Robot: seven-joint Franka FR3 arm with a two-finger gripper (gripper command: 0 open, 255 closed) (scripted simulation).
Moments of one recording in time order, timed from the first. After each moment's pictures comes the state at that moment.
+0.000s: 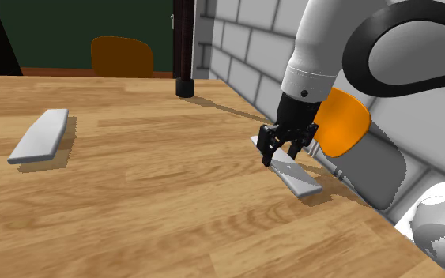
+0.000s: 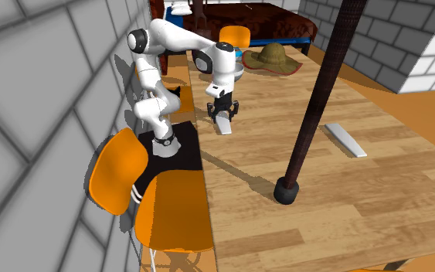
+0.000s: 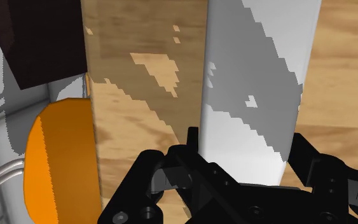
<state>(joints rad) -0.01 -0.58 0.52 -2.30 0.28 1.76 0.67</state>
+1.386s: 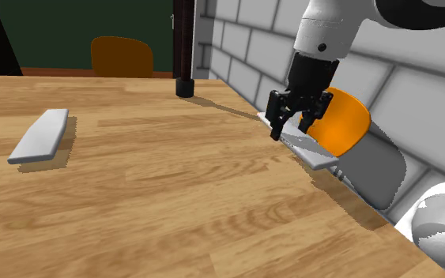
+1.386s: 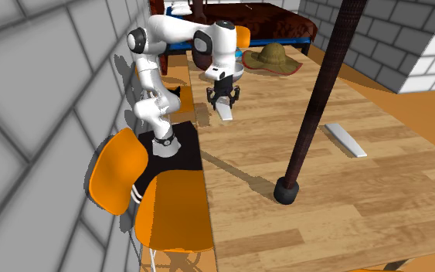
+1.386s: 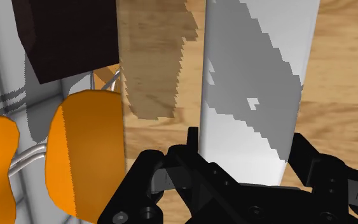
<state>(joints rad) -0.02 -0.56 0.48 -2.10 0.25 1.58 0.68</state>
